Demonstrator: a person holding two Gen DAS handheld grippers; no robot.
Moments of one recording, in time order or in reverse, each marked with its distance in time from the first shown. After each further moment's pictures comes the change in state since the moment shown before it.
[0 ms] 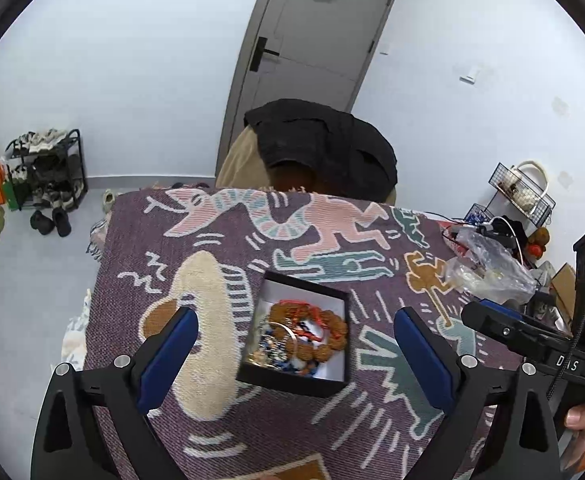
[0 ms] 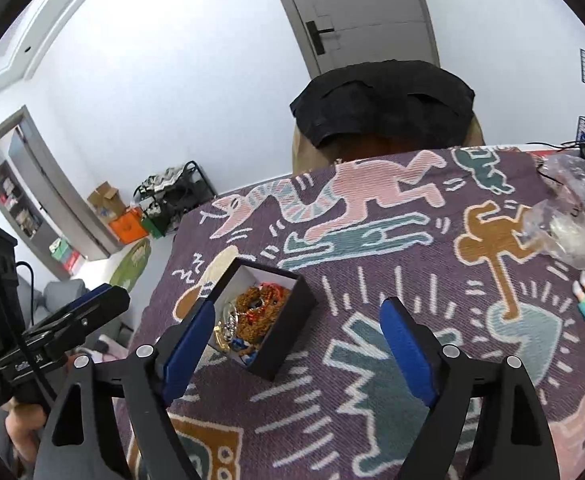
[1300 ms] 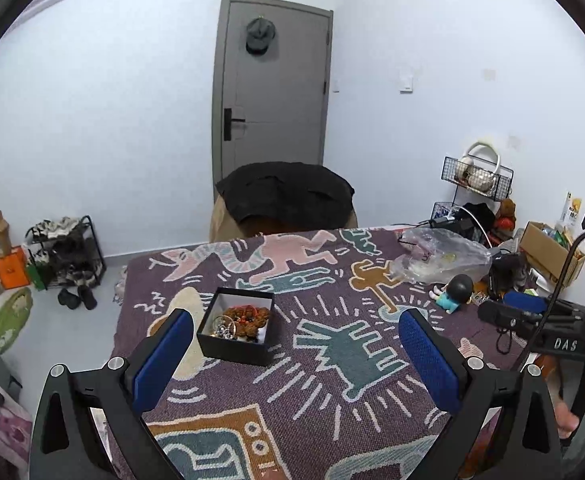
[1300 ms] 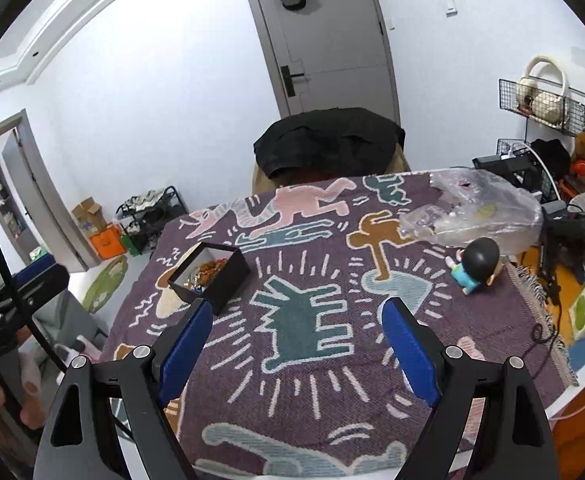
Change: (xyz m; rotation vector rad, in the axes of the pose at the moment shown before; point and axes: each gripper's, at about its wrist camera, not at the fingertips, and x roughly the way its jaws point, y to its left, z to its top) left arm -0.130 -0.133 -0.072 0.217 -0.214 0.084; right arm -0.174 -0.051 -0.077 -0.042 -0.152 -0.120
